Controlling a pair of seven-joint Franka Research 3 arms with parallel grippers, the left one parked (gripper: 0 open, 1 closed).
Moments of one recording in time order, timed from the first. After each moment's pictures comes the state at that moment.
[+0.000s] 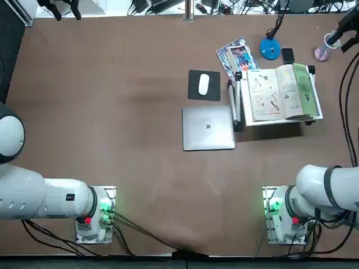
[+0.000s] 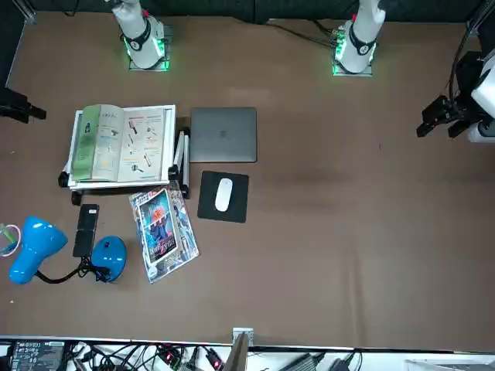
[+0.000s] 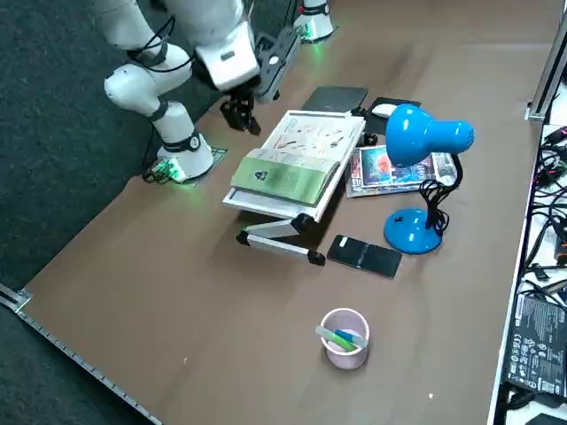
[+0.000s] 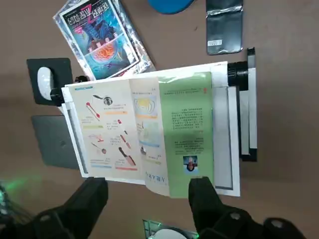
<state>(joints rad) -0.48 0.04 0.03 -1.75 0.30 1.51 -0.41</state>
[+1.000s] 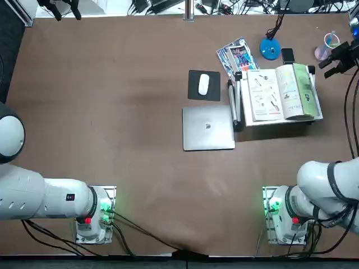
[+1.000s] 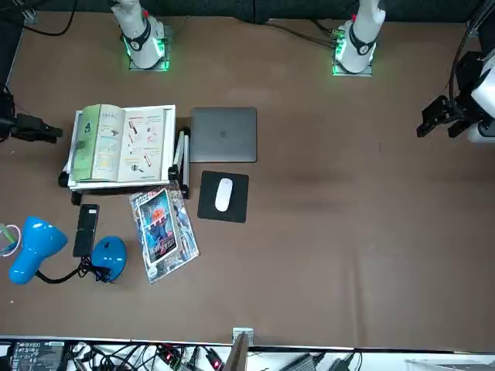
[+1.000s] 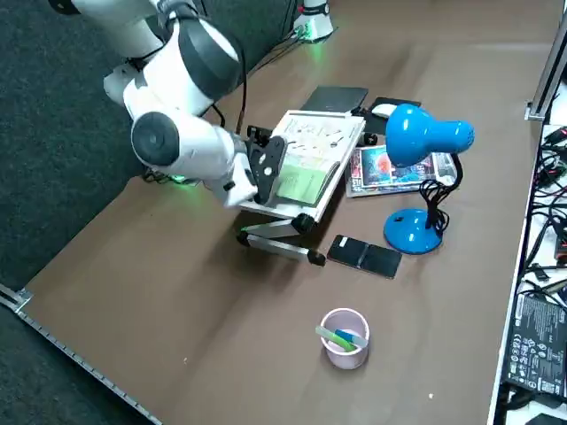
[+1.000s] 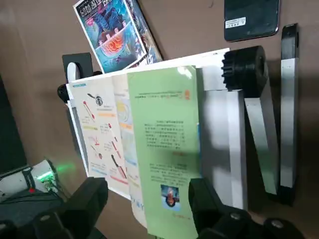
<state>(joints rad) -0.63 0.28 0.03 -1.82 0.48 1.54 -0.68</state>
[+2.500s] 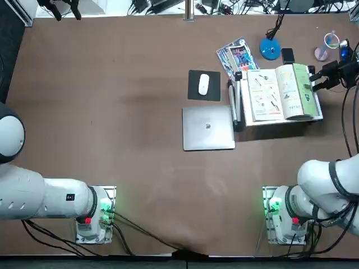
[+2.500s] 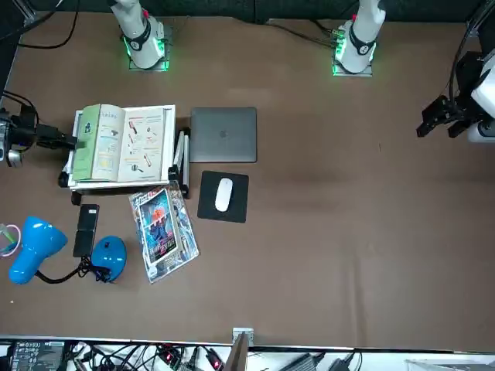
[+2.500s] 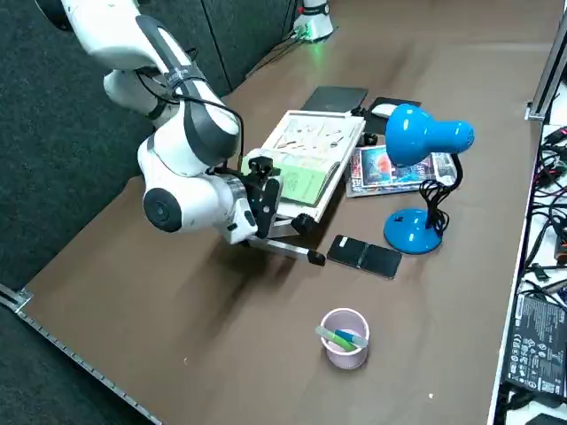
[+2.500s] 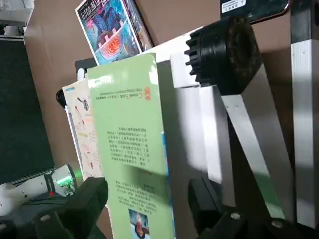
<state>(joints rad) -0.69 0.39 0.03 -1.91 0.59 1.62 -0.82</state>
